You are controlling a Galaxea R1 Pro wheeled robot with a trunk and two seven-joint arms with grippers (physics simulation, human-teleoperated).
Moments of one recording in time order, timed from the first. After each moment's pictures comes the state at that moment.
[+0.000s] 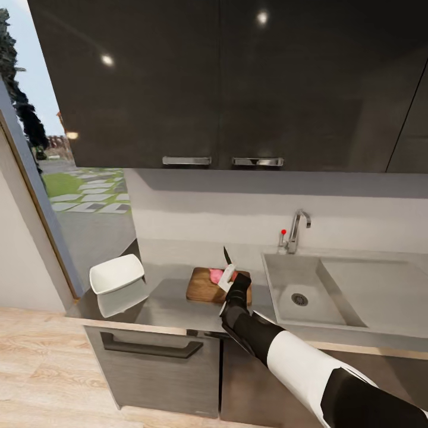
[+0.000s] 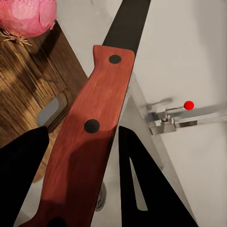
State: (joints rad) left arm -0.33 0.00 -0.41 0.07 0.43 -0.06 -0.03; right arm -0.89 0.17 0.91 -0.52 0.19 0.64 -0.42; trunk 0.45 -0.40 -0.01
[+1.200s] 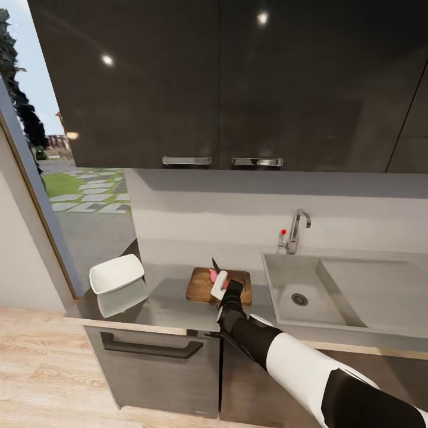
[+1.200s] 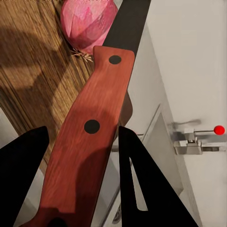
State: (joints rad) left arm -0.33 0.00 -0.41 0.07 0.43 -0.06 -0.03; right arm -0.89 0.17 1.01 -0.53 0.19 0.62 -0.27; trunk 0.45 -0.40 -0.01
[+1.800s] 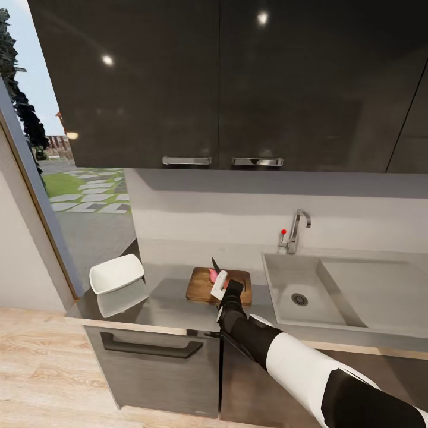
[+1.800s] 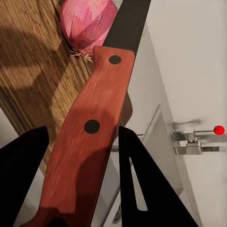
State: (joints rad) left arm -0.33 0.00 -0.41 0.07 0.43 -0.06 -0.03; right arm -0.89 0.17 1.01 -0.53 0.19 0.62 -0.27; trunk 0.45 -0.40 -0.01
